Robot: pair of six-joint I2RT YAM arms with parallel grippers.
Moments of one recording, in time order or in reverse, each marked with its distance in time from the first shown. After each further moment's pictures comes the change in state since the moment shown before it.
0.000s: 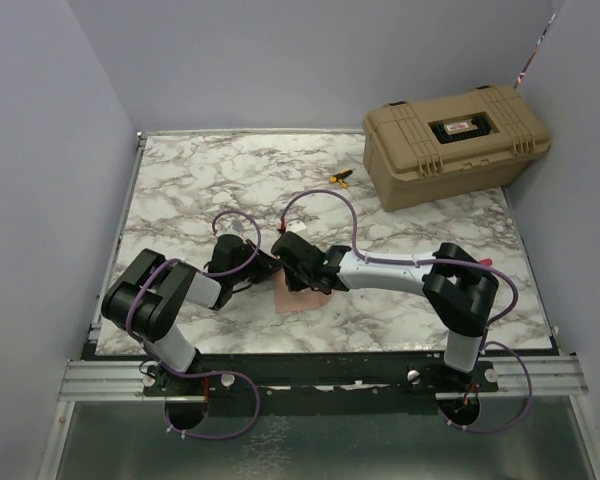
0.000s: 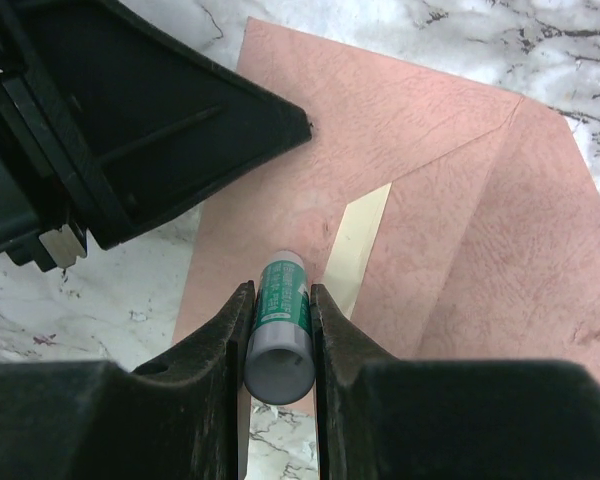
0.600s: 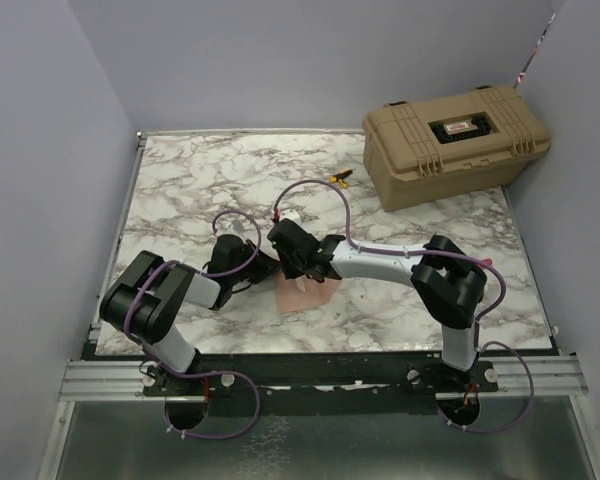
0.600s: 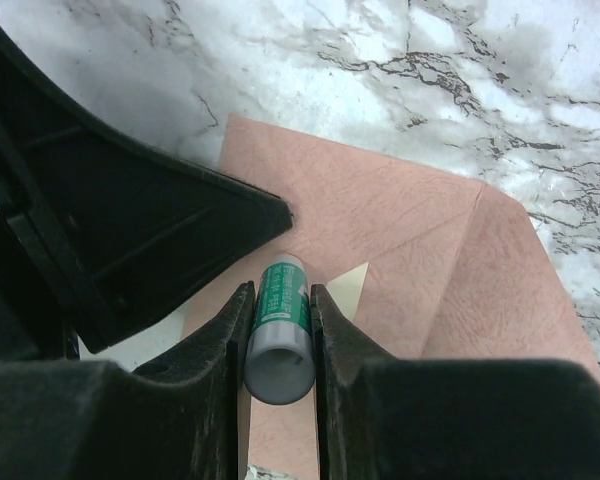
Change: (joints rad) left arm 0.000 -0.014 -0.003 -0.011 0.000 0.032; right arm -0.056 0.064 0.082 0.017 0.002 -0.104
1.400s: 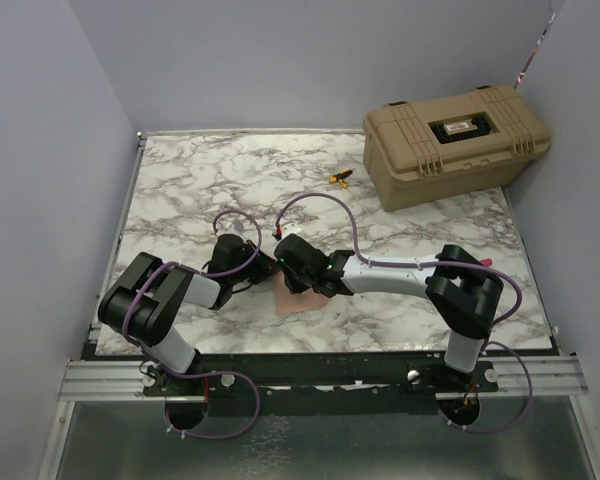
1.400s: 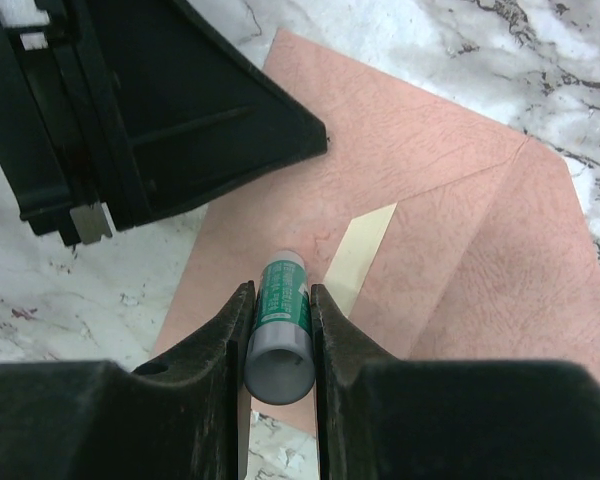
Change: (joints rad) left arm 0.000 -0.015 0.007 -0.037 -0.001 0.007; right arm 0.063 -0.091 -0.142 0.077 -0.028 -0.033
